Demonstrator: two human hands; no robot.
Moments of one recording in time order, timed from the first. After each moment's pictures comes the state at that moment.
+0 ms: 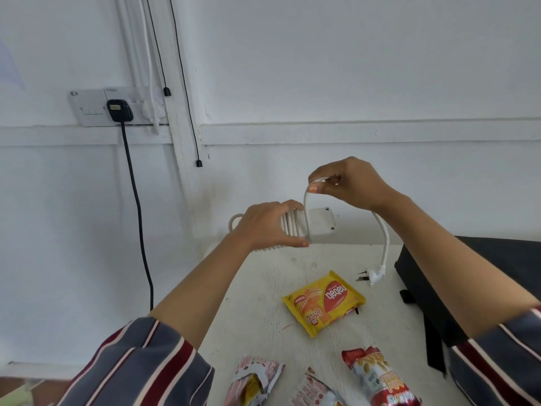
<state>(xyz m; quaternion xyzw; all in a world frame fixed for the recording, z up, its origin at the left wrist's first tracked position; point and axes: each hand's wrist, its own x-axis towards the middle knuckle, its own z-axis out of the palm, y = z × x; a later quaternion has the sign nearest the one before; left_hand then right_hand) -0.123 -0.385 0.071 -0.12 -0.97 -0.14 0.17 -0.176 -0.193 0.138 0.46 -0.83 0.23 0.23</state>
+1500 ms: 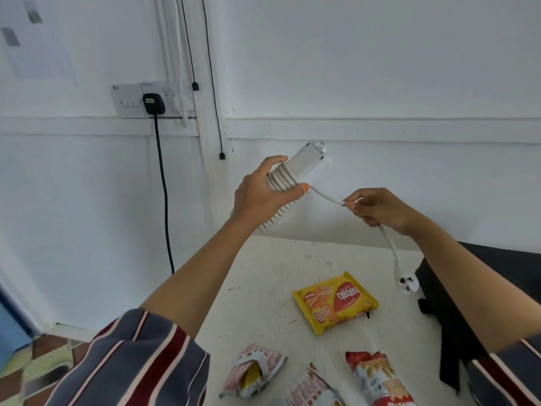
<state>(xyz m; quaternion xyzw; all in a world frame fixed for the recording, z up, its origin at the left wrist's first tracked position) -0.103 -0.389 0.098 0.03 -0.85 -0.41 0.33 -0.215 -0.163 0.087 0.34 -0.81 0.48 -0.09</state>
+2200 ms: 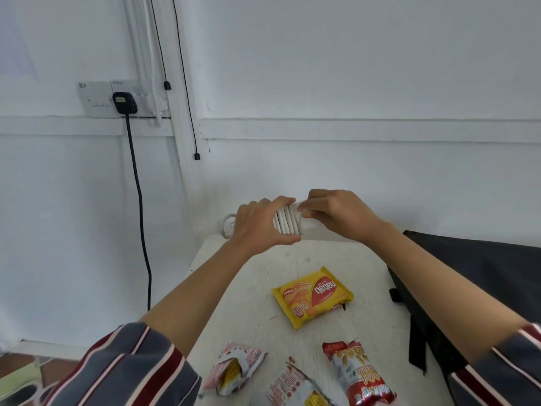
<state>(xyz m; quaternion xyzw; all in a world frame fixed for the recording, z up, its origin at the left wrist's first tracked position) -0.114 -0.364 0.053 -0.02 -0.96 -0.12 0.24 -0.166 -0.181 0.094 0.55 -0.79 0.13 0.25</state>
